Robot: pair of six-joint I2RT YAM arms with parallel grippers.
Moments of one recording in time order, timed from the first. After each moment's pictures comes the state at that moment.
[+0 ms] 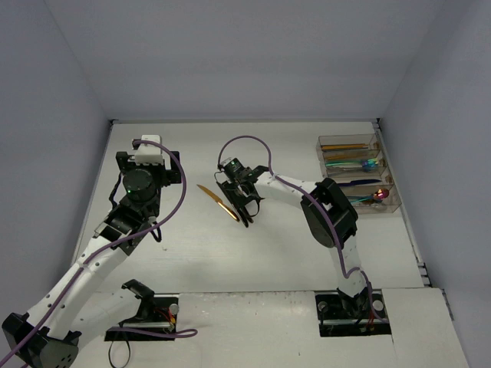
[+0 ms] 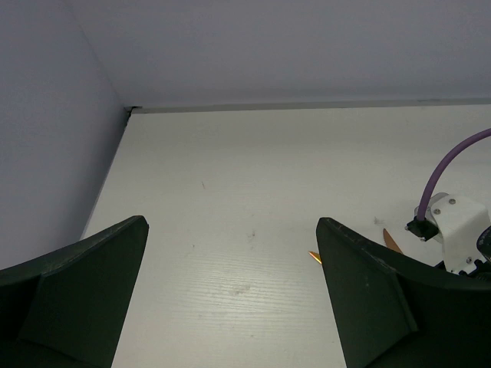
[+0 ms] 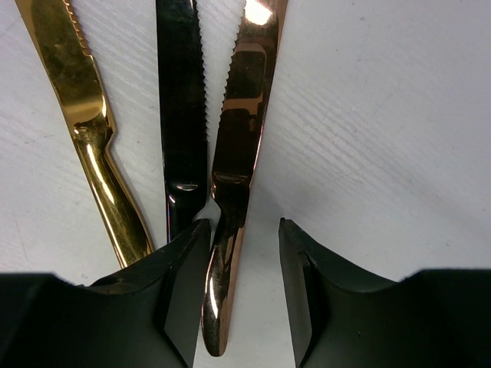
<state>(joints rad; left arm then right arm) -0.50 0.87 0.89 -0.10 -0.58 0.04 0.78 2.11 1.51 -0.49 0.14 0.11</state>
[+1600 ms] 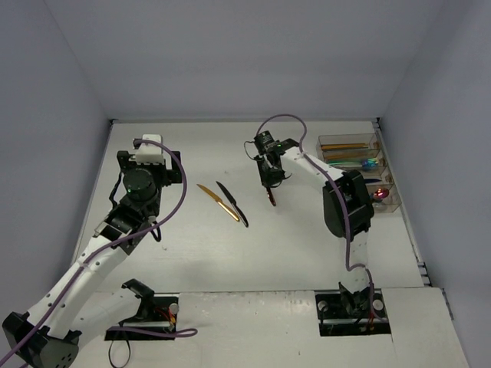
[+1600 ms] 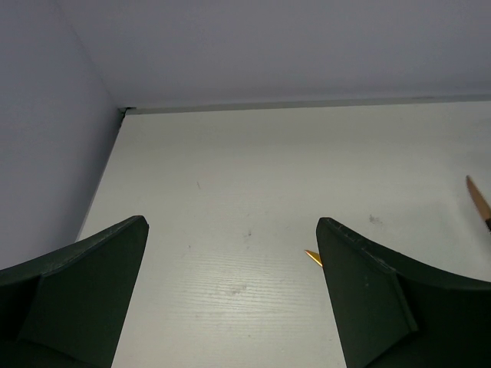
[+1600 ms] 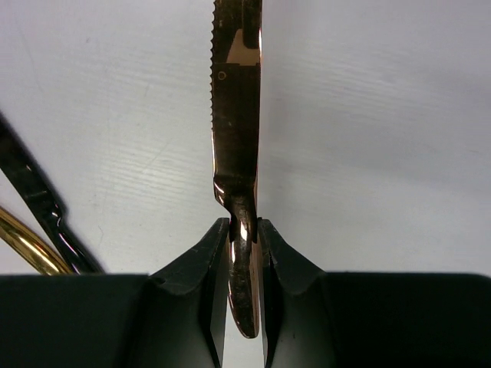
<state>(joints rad) -0.50 0.88 0.89 -0.11 -0.56 0.04 0.55 2.08 1.64 -0.73 0.11 0.28</state>
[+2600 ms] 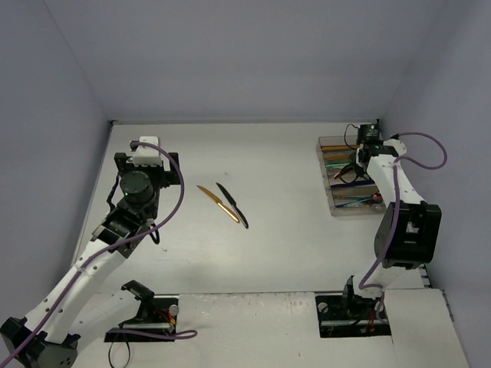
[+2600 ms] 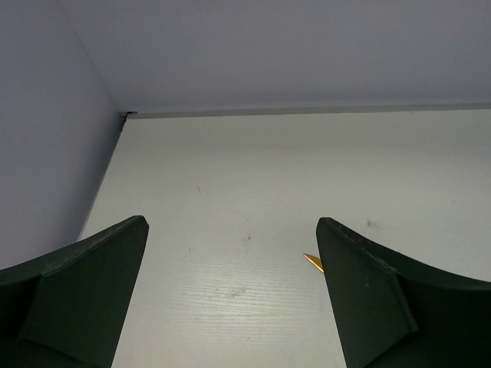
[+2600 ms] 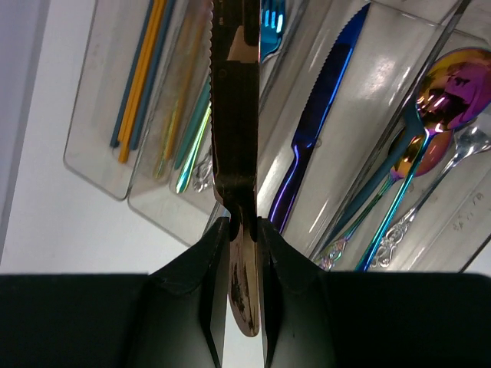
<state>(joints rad) -0.50 0.86 0.89 -0.11 -0.56 0.04 -0.07 1.65 1.28 -0.56 0.37 1.03</state>
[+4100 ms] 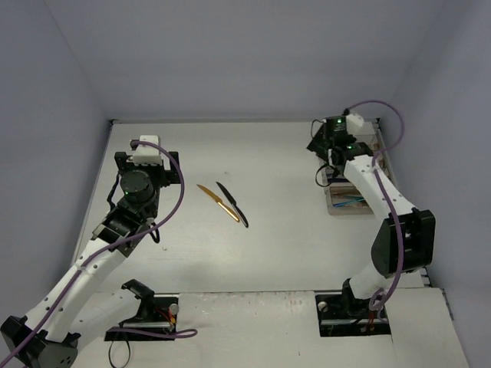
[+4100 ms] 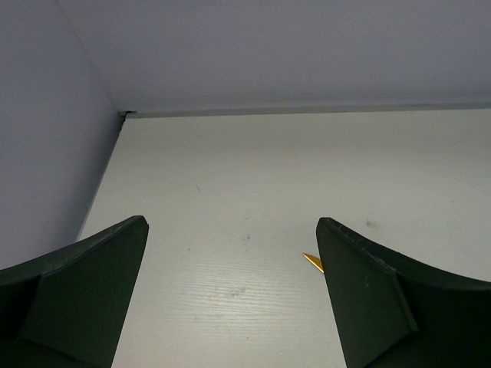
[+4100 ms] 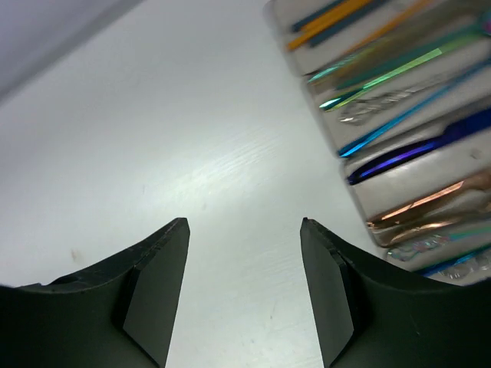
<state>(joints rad) -0.50 0.86 0.89 -0.11 -0.56 0.03 0.22 1.58 1.32 -0.44 0.30 0.64</state>
